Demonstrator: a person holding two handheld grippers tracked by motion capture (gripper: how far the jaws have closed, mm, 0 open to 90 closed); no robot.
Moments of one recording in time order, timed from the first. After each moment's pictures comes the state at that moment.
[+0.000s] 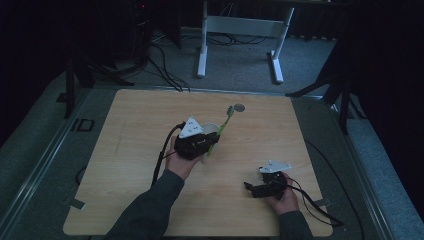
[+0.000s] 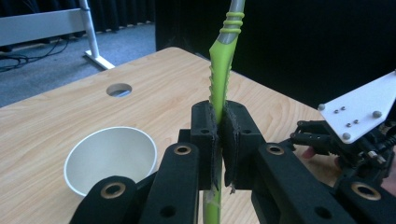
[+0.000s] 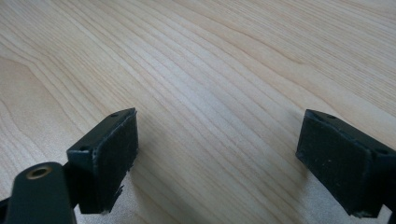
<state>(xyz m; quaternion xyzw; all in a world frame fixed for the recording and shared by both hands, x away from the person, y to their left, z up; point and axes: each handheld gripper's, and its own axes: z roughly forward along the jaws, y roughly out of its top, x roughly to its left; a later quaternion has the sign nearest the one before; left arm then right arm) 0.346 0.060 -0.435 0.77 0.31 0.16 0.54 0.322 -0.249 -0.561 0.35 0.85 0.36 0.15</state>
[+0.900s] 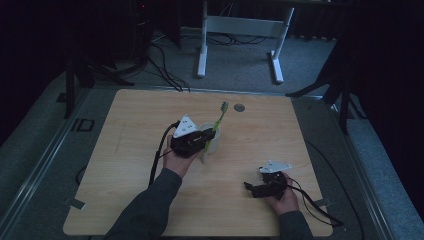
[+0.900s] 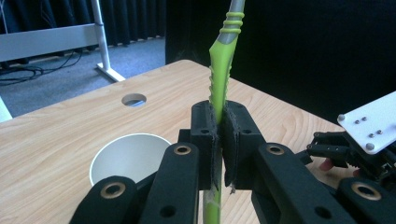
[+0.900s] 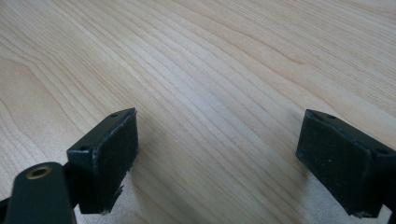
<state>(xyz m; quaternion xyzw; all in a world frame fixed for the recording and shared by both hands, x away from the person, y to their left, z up) 0.353 0.071 -0.442 0.75 0.32 0.18 0.56 0.322 -0.249 -0.561 0.35 0.85 0.36 0.15</state>
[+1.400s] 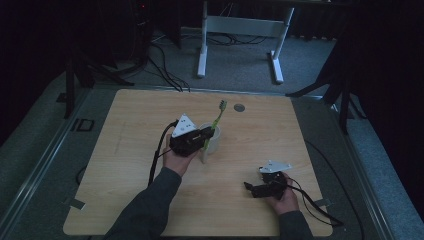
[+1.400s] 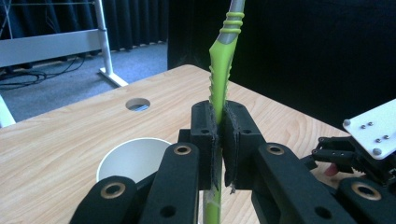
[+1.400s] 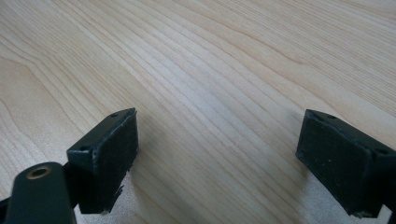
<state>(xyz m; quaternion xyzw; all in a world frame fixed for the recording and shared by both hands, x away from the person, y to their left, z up) 0.356 0.074 -0.443 0.74 0.32 0.18 0.56 0.322 -0.249 -0.561 0.35 0.85 0.36 0.15</state>
